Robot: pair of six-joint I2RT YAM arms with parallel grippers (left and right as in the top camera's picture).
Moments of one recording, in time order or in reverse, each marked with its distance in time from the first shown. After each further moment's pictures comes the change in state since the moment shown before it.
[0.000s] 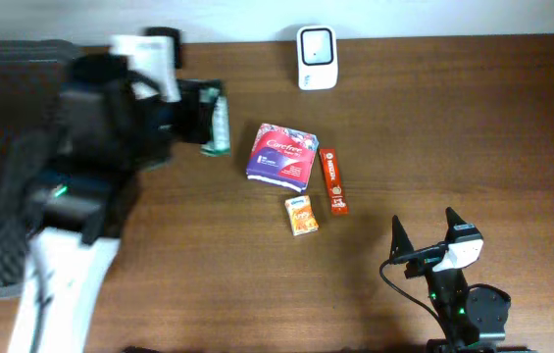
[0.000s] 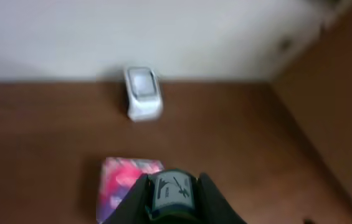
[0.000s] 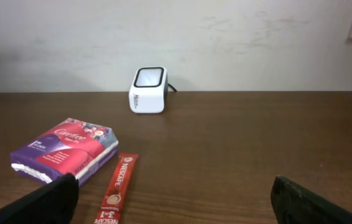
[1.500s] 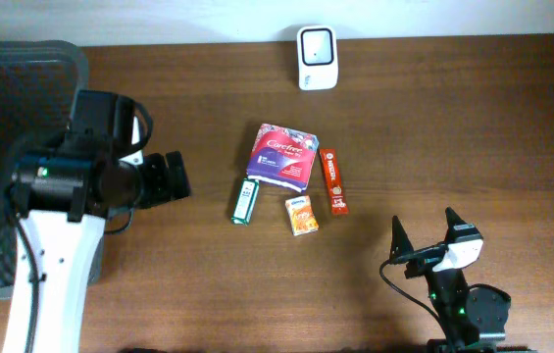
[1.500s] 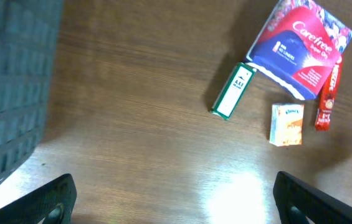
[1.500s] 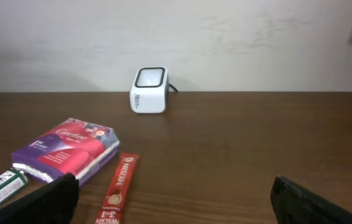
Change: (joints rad) left arm 0.136 0.049 0.023 -0.731 -0.292 -0.060; right arm 0.000 0.000 0.000 0.005 -0.014 0.009
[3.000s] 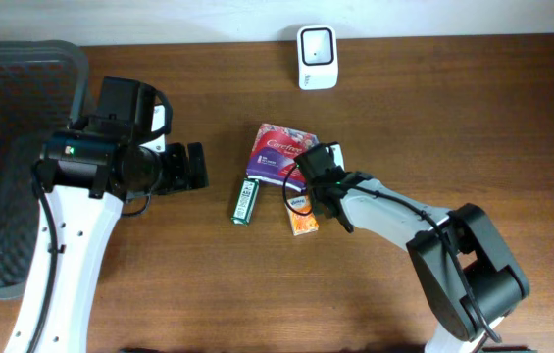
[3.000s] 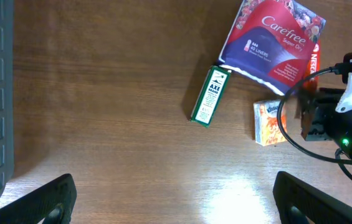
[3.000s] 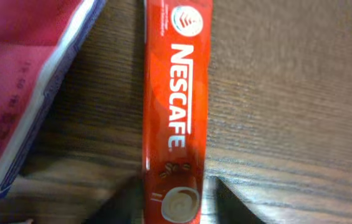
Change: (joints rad) left arm -0.045 0.071 -0.012 0.095 0.058 0.066; right arm 0.559 1.873 1.035 -0.326 0.555 0.214
